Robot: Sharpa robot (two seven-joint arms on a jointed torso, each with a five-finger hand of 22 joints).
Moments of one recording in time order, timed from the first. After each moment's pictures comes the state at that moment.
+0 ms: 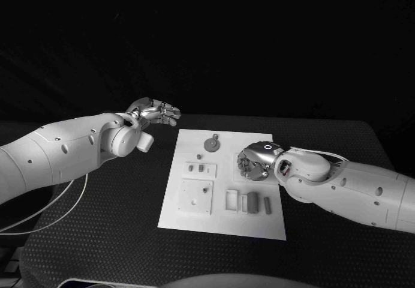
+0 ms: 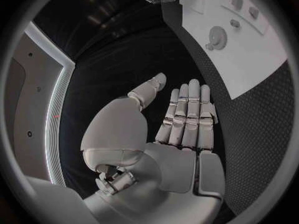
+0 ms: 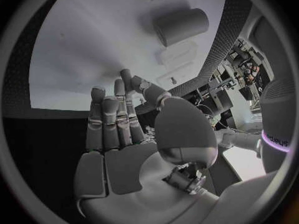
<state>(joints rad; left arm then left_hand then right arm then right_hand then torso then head) 1.30 -0.72 -0.12 1.12 -0.23 -0.18 0.17 1.11 -0.10 0.54 -0.28 0.09 0.87 0.17 0.28 0.49 1.11 0.14 0.07 0.23 0.97 0.08 0.51 0.62 0.01 0.85 -0.01 0.07 1.18 1.17 -0.69 -0.16 1.40 -1.72 -0.24 -0.11 1.14 -0.04 0.64 -0.28 0.19 0.98 0.12 0.37 0.51 1.22 0.06 0.25 0.32 1.05 -0.05 1.34 0.69 0.26 0.97 0.07 0.82 1.31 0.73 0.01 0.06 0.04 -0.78</state>
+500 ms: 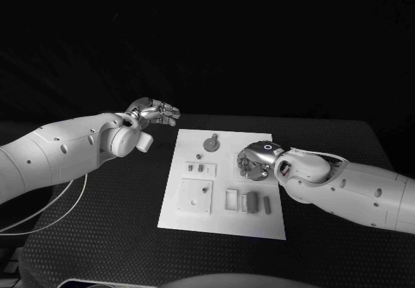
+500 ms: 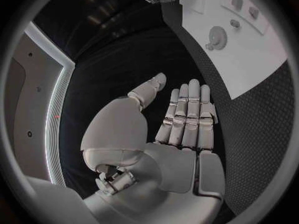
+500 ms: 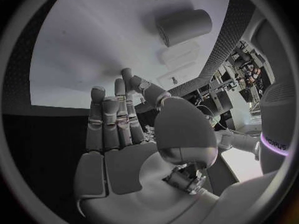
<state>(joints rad) 1.30 -0.72 -0.12 1.12 -0.23 -0.18 0.17 1.11 -0.10 0.54 -0.28 0.09 0.87 0.17 0.28 0.49 1.11 0.14 0.07 0.23 0.97 0.08 0.51 0.62 0.01 0.85 -0.01 0.07 1.18 1.17 -0.69 -0.16 1.40 -1.74 -0.27 -0.11 1.14 -0.03 0.65 -0.29 0.19 0.99 0.12 0.37 0.51 1.24 0.05 0.25 0.33 1.06 -0.05 1.35 0.69 0.25 0.99 0.06 0.83 1.31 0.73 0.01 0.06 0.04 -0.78</state>
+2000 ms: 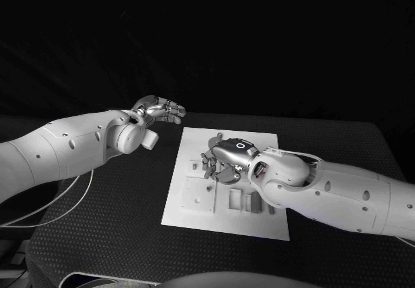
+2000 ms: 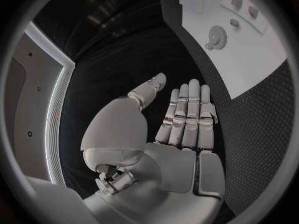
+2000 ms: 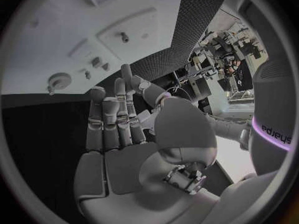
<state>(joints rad) 1.30 -0.72 -0.12 1.12 -0.23 -0.18 0.18 1.11 -0.10 0.54 -0.28 0.09 0.87 0.17 0.28 0.49 1.11 0.14 0.07 0.23 0.97 0.09 0.51 0.63 0.01 0.85 -0.01 0.07 1.18 1.18 -0.58 -0.13 1.54 -1.69 -0.31 -0.10 1.15 -0.03 0.65 -0.29 0.19 0.99 0.12 0.37 0.51 1.24 0.05 0.25 0.33 1.07 -0.05 1.35 0.70 0.25 0.99 0.05 0.84 1.31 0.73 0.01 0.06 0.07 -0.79</state>
